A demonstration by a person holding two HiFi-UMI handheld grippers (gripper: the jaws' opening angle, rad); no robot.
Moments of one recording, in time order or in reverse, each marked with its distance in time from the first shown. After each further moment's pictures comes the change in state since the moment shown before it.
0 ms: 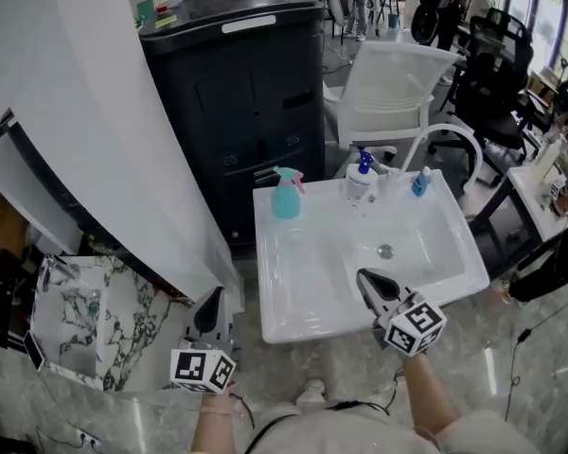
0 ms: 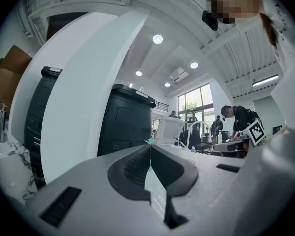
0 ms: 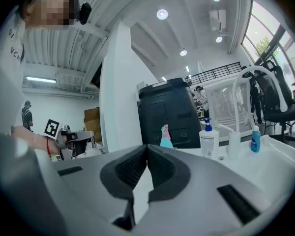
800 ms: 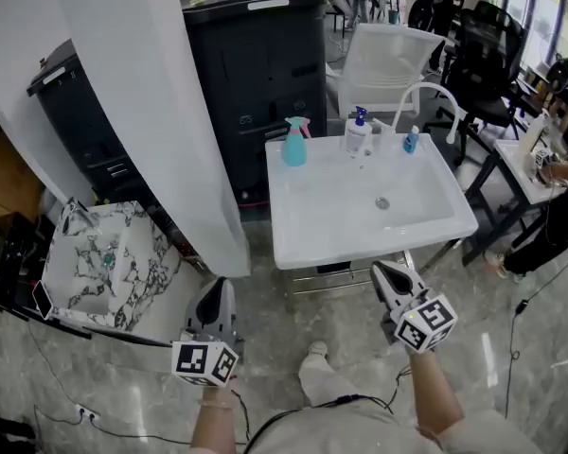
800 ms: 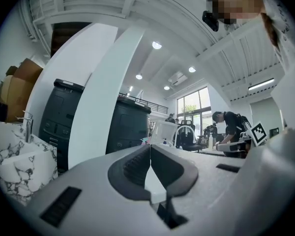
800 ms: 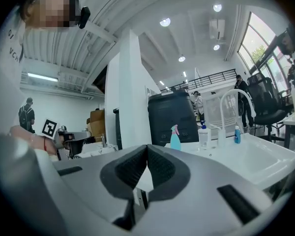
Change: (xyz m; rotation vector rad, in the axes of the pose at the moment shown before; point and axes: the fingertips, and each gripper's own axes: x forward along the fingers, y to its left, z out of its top) left arm -0.188 -0.042 0.010 -0.008 -0.023 -0.003; right arm -0.144 0.132 -0.018 -0.011 -0.033 -0.063
